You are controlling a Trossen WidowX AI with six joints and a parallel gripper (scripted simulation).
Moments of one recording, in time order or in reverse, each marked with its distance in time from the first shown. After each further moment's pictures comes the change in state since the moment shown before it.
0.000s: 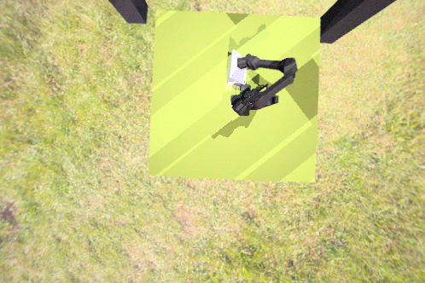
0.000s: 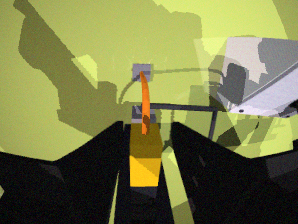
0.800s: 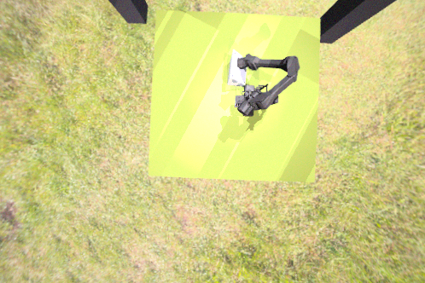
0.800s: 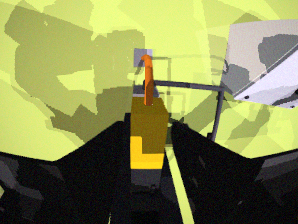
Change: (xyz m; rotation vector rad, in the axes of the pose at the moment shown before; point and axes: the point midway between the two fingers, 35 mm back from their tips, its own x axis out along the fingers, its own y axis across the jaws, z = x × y) arm 0.003 0.001 -0.026 -0.002 0.000 0.003
